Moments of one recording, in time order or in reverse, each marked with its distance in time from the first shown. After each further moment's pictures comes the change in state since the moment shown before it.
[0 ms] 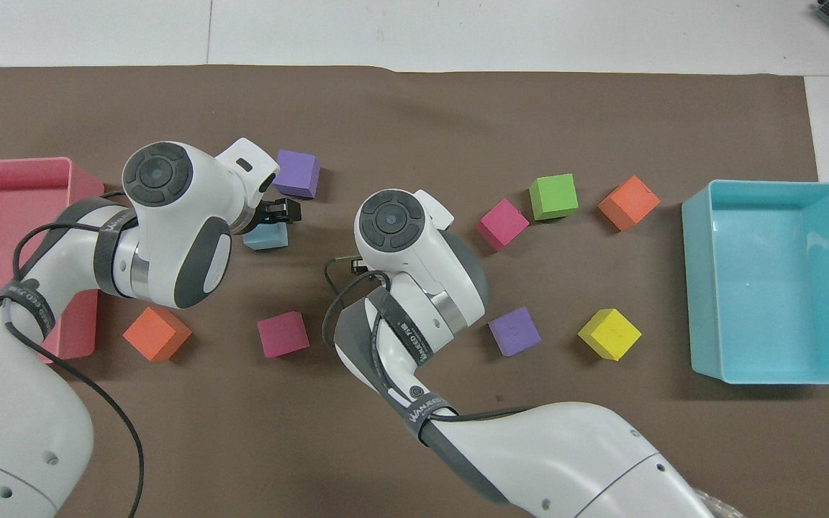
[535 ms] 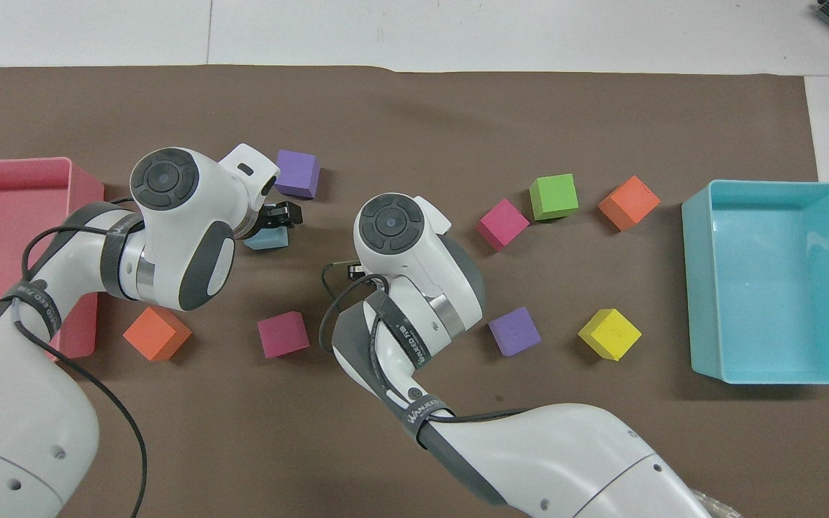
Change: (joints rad) left arm 0.000 0.000 0.000 -0.013 0.000 0.002 -0.050; right arm 0.000 -0.001 0.000 -0.009 0.003 0.001 0.000
